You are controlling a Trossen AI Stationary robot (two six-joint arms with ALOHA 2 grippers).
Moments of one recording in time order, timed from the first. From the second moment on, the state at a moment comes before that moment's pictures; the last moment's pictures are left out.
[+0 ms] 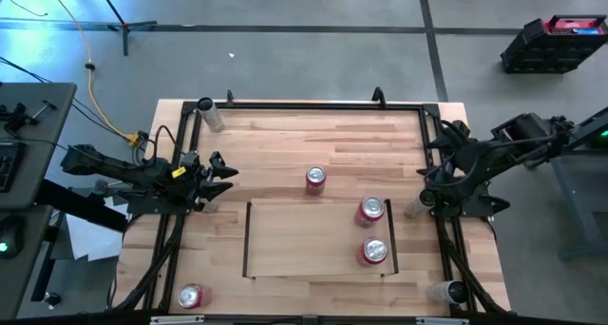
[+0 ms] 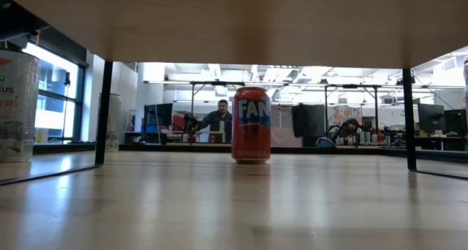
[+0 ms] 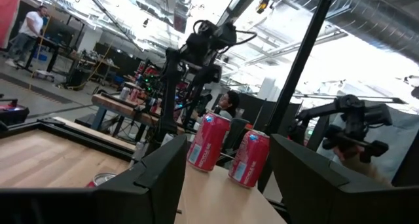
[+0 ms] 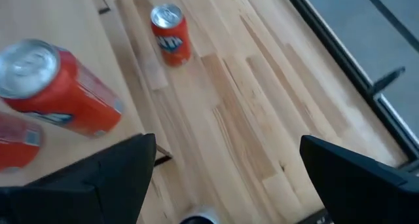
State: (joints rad) left arm -0.22 0.32 0.01 0.65 -0.19 -0.36; right arm 0.41 0.88 1.42 -1.57 0.48 0.72
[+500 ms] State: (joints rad) left arm -0.22 0.32 0.01 0.64 -0.19 -0.36; right arm 0.41 0.84 1.22 -1.57 0.45 0.81
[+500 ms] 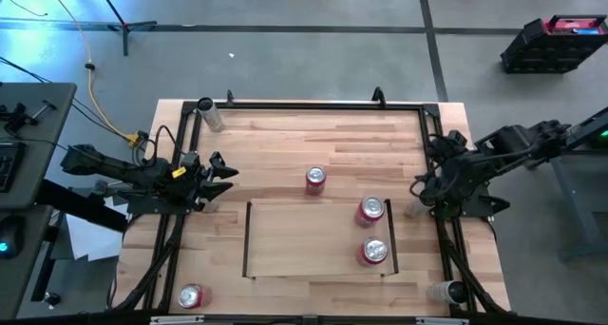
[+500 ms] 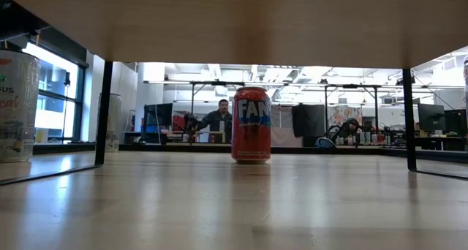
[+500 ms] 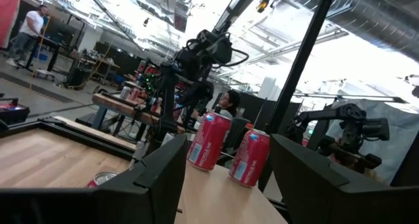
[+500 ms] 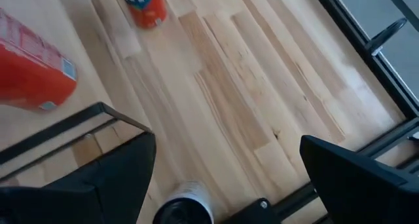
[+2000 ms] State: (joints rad) left arm -0.22 0.32 0.01 0.64 -0.19 -0.36; right arm 0.41 0.84 1.06 -1.57 0.28 1.07
